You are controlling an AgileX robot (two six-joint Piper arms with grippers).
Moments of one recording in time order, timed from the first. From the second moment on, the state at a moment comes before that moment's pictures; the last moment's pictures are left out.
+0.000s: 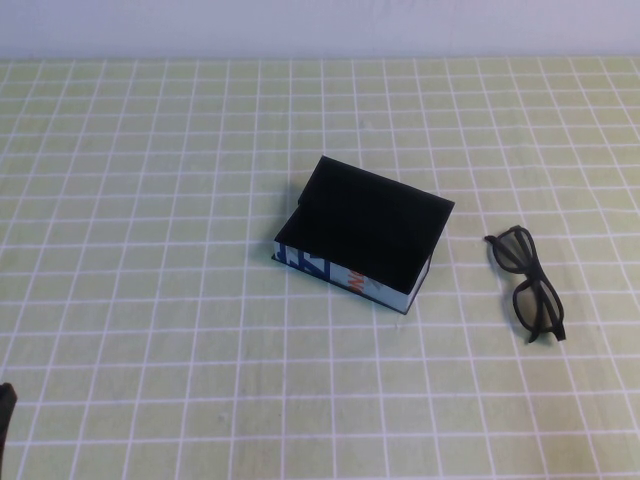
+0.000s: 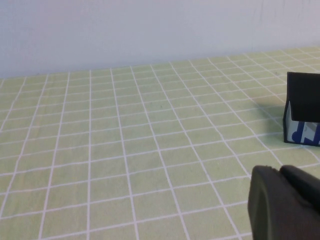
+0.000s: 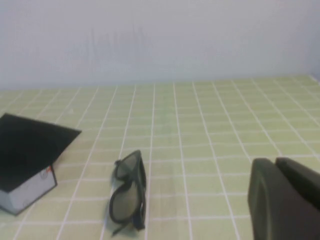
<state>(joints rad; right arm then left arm) 0.01 -0.01 0.03 0.47 0.10 -0.35 -0.09 0.18 0.03 -1.73 0.13 1.77</state>
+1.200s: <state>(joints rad) 0.01 -0.01 0.03 0.24 0.31 -0.01 -0.09 0.18 0.03 -1.73 0.11 1.77</state>
